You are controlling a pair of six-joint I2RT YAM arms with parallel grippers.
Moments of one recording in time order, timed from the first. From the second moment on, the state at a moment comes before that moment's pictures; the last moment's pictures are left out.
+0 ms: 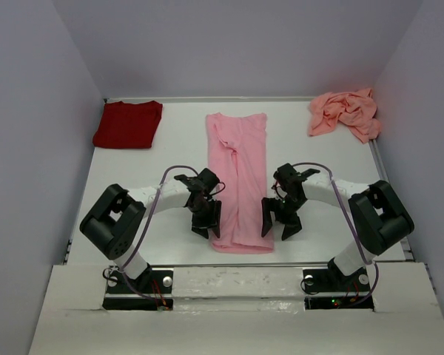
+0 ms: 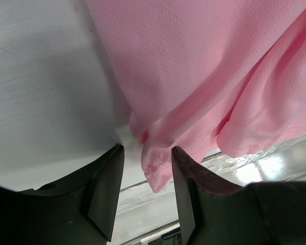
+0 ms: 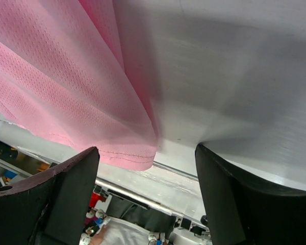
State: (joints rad) left arm -0.72 1.61 0.86 -0.65 0.32 -0.66; right arm 0.51 1.60 0.85 -0.79 -0.44 0.52
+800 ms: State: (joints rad) left arm -0.72 1.33 0.63 -0.52 0.38 -0.79; right arm 0.50 1.29 0.52 -0.51 -0.61 0.71
